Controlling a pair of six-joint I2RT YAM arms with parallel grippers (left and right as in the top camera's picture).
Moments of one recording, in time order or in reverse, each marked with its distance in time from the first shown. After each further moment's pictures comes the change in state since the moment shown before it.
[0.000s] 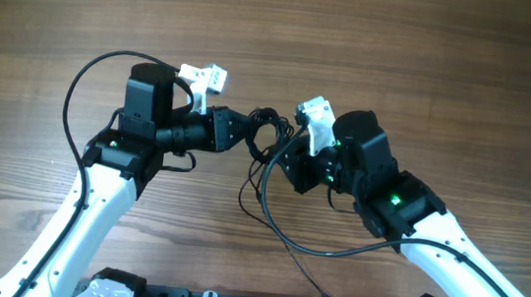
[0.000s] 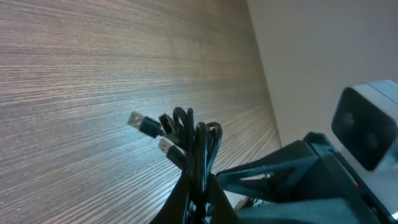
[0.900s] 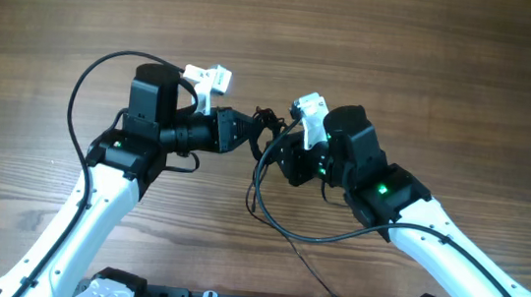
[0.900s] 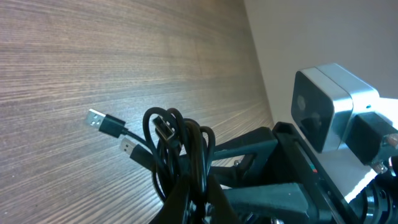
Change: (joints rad) left arm -0.024 0.004 -0.001 0.023 -0.001 -0.030; right arm -0.002 0.083 -0.003 0.066 0.014 0.023
